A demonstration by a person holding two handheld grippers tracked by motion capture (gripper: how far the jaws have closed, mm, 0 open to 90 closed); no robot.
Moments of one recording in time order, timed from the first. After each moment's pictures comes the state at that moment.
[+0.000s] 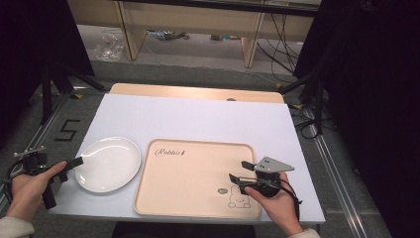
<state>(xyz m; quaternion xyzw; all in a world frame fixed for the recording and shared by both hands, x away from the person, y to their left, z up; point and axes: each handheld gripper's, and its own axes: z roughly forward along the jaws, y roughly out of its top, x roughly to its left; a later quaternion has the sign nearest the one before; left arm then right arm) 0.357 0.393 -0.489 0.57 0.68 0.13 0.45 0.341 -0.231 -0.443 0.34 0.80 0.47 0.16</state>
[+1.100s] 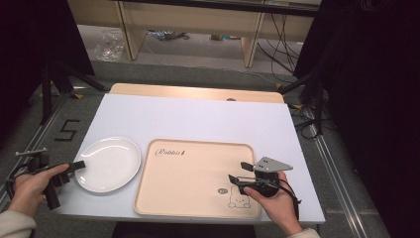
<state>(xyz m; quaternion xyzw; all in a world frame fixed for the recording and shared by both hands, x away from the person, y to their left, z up) 0.363 0.398 -0.505 0.52 0.72 0.03 0.46 0.342 -0.230 -0.445 0.34 0.80 0.47 0.16</state>
